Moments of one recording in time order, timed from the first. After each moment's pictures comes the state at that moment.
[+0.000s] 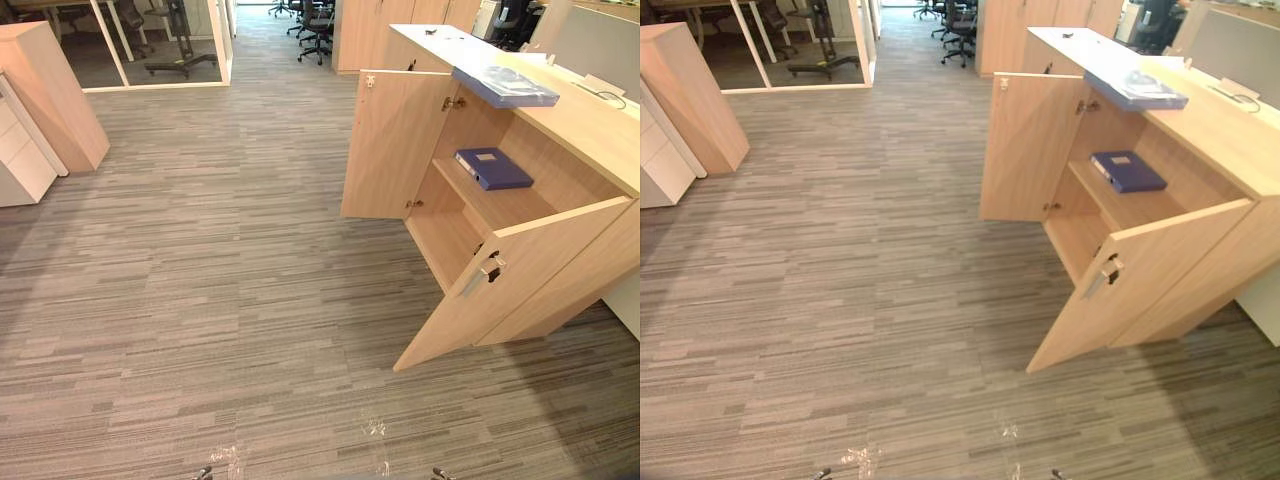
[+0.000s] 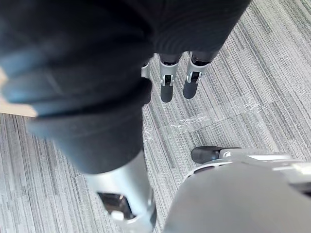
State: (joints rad) left arm 0.15 0.13 0.14 1.15 -0.09 -0.12 0.01; right arm 0.11 -0.12 -0.12 1.21 0.09 -0.07 0.02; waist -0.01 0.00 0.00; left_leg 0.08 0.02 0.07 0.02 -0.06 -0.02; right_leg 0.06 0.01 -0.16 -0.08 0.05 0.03
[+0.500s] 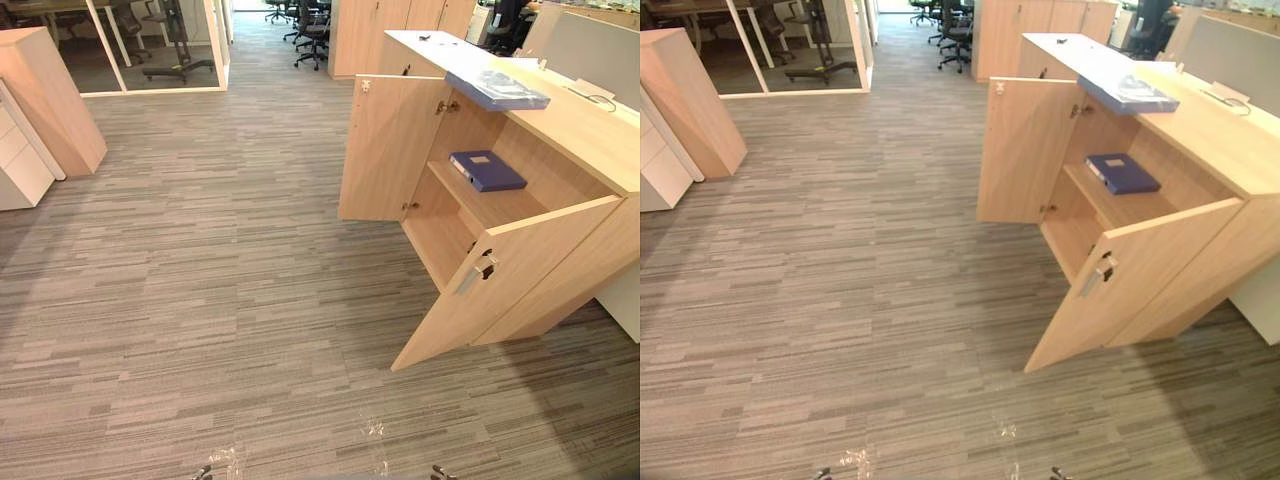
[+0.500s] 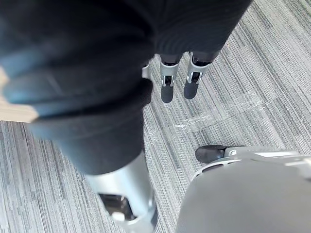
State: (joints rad) left arm 0.14 0.13 0.16 1.17 -0.07 -0.15 0.04; right arm 0.10 -0.12 -0.13 1.21 0.10 -0.08 0.02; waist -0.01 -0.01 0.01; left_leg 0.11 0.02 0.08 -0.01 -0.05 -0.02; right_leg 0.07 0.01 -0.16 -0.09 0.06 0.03
